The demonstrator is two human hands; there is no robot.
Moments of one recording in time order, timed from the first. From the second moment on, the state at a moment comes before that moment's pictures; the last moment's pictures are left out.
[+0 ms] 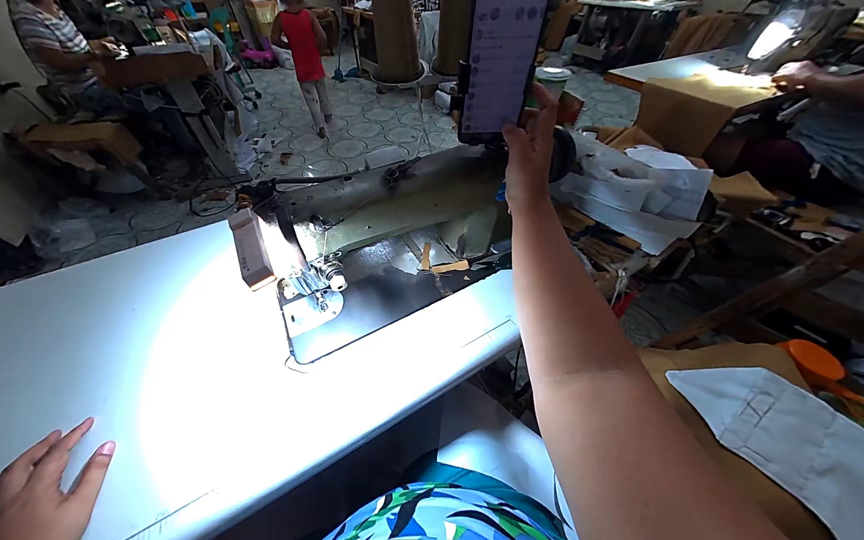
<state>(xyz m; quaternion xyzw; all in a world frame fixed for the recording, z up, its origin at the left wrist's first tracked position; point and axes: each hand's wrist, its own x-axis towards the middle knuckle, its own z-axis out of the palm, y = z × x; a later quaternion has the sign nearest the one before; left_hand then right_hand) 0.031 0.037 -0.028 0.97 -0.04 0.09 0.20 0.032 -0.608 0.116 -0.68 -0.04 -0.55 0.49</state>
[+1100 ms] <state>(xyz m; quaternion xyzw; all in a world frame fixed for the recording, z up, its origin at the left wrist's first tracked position) 0.029 0.035 -0.025 0.97 -0.04 0.09 0.21 0.030 -0.606 0.119 -0.68 -0.05 -0.52 0.52</state>
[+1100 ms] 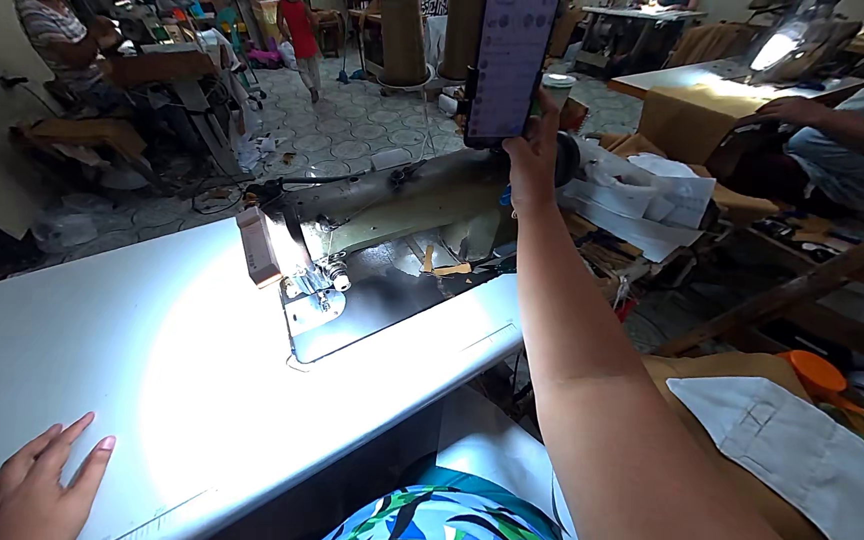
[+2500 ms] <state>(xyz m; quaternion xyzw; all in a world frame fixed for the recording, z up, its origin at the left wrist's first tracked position) 0.028 0.034 -0.026 0.97 -0.04 0.09 0.21 0.027 -0.604 0.121 -0.68 -0.05 -0.51 0.52</state>
